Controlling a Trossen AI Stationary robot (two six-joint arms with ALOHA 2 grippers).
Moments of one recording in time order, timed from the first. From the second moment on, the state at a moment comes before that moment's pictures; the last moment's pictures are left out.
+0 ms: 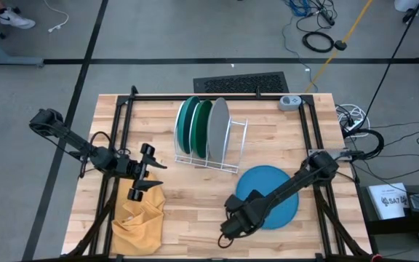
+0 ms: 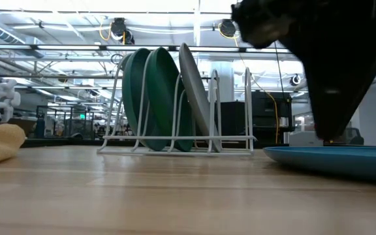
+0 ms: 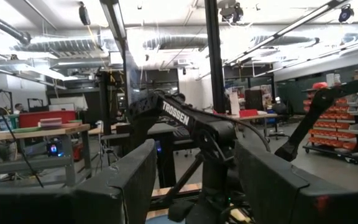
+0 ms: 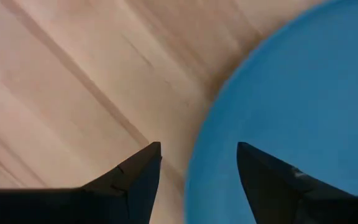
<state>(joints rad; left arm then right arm) -0.53 0.83 0.28 0.93 -0.27 0.22 0.55 2.14 1.70 -1.12 0.13 1.28</state>
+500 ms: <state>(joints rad) -0.53 0.83 0.28 0.92 -0.27 0.22 0.52 2.23 1.70 -1.14 0.07 1.34</state>
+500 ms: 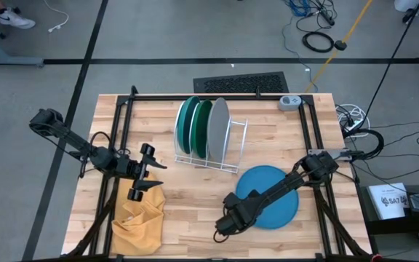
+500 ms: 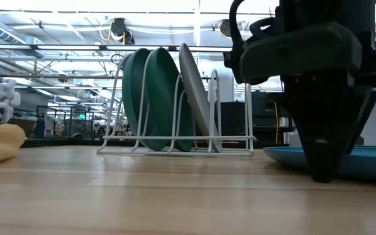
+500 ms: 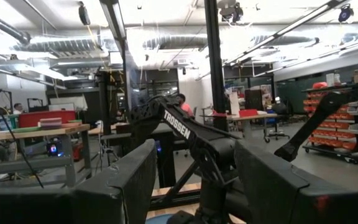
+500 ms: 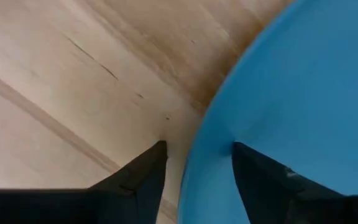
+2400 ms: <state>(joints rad) -0.53 0.83 0.28 0.96 -0.27 0.23 0.65 1.95 1.78 -0.81 1.41 1.02</state>
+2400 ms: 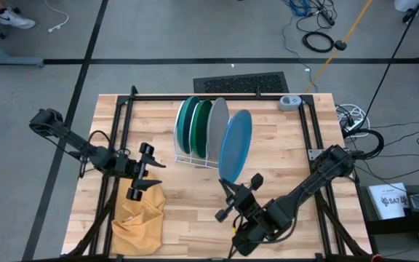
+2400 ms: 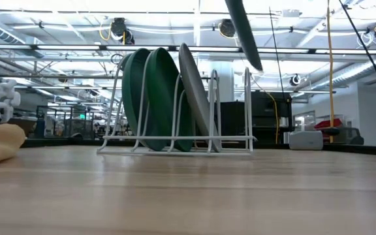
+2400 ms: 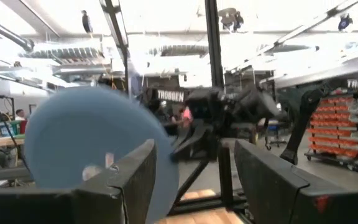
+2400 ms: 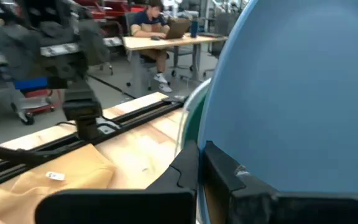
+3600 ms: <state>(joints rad) -0.53 0.83 0.28 0.99 -0.26 0.24 0.54 1.92 1.76 -0.66 1.20 0.62</state>
